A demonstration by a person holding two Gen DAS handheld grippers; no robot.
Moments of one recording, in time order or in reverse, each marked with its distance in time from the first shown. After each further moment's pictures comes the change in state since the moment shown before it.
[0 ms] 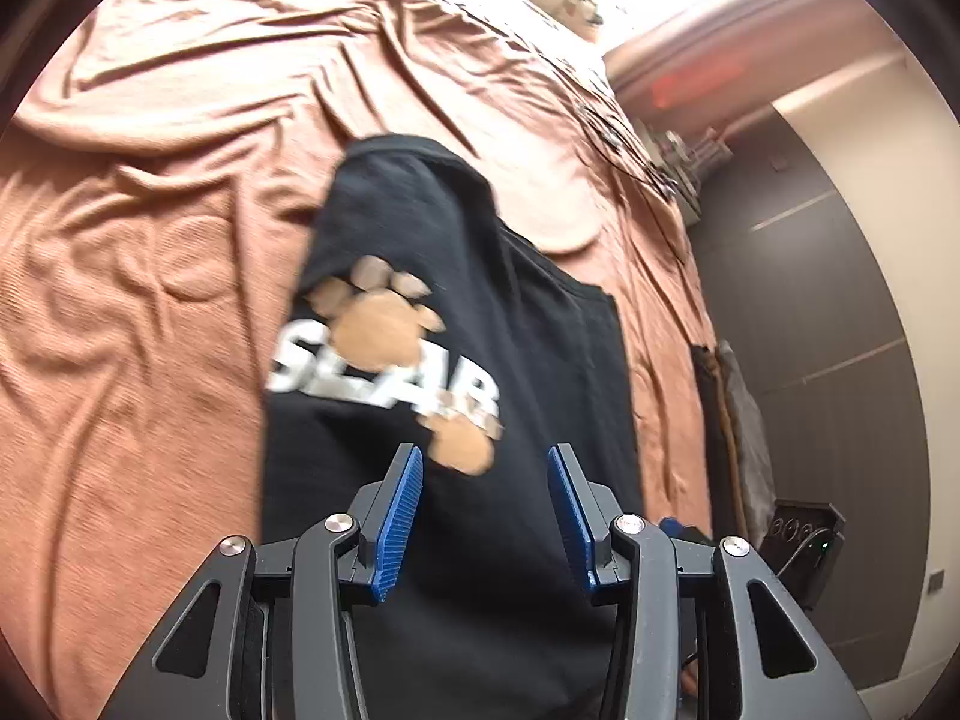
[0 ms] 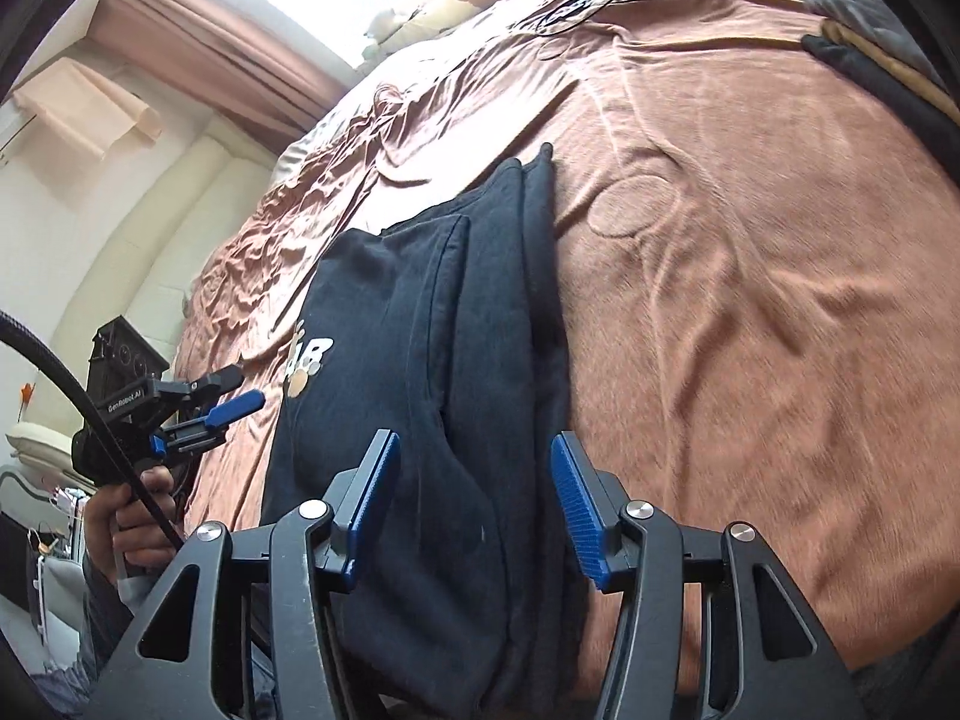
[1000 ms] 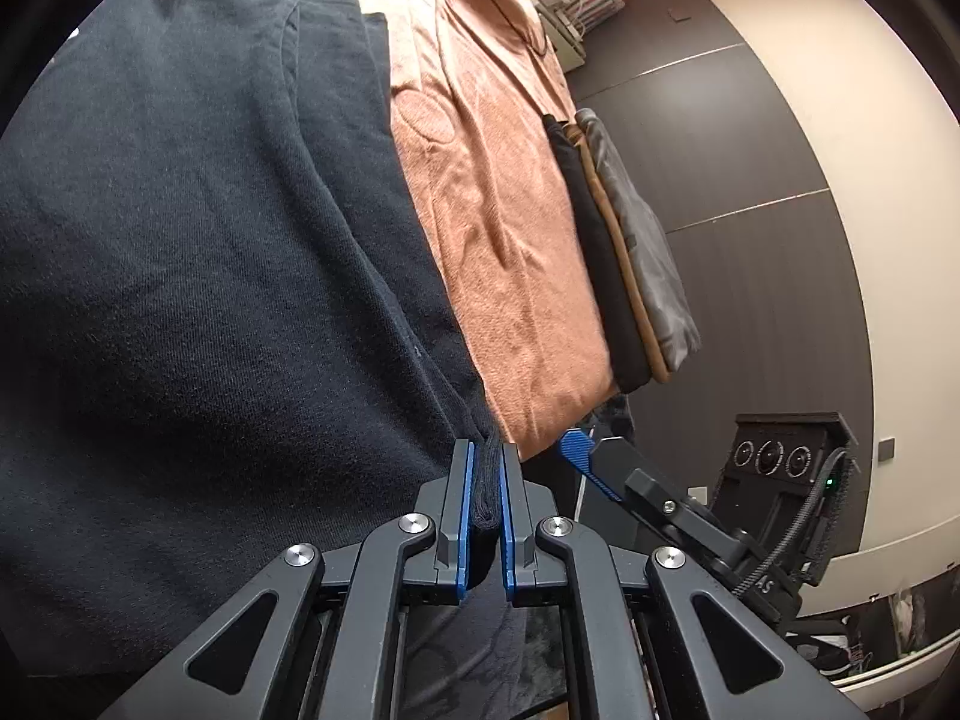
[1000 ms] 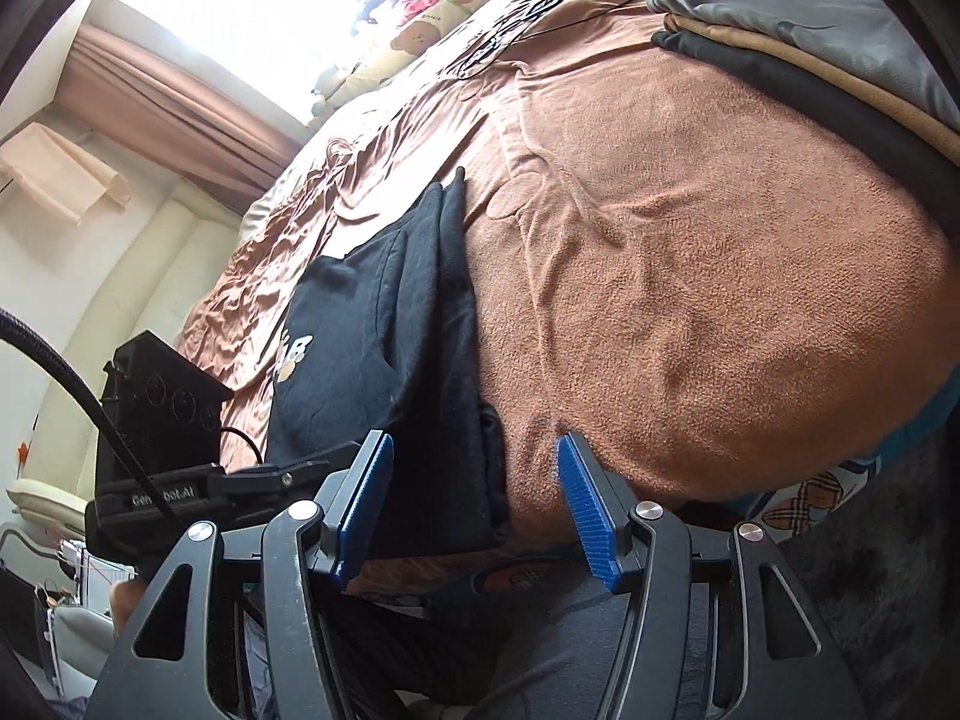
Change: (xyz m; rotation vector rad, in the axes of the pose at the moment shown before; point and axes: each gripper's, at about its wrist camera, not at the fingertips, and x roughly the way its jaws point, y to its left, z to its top) left arm 0.113 -0.134 -0.137 0.139 0.331 -0.252; right arm -0.094 -0.017 -0.078 0.136 -0.108 -0.058
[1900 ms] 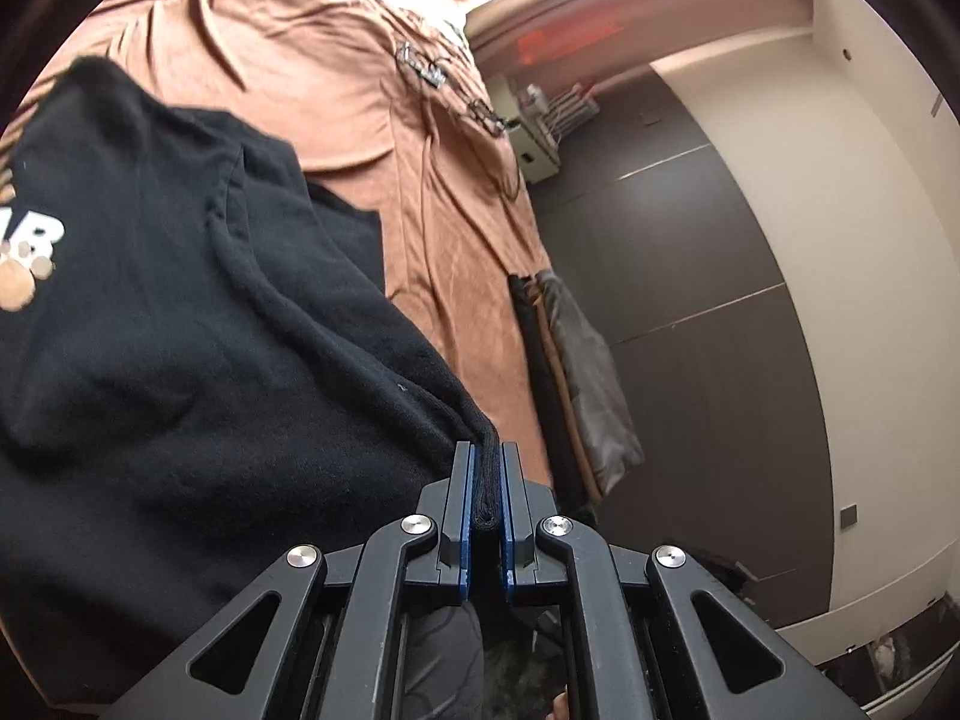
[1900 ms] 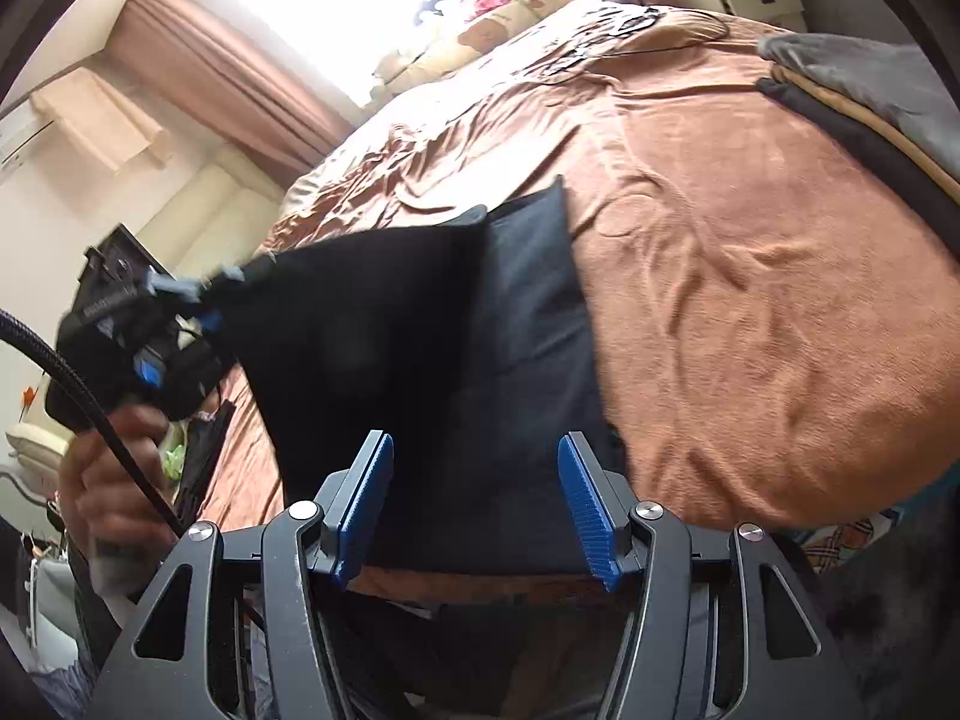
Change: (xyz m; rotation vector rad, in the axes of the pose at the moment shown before) left arm -0.105 -0.003 0.054 -0.025 -0.222 -0.073; right arm 0.019 0.042 0.004 -0.111 -0.009 0.035
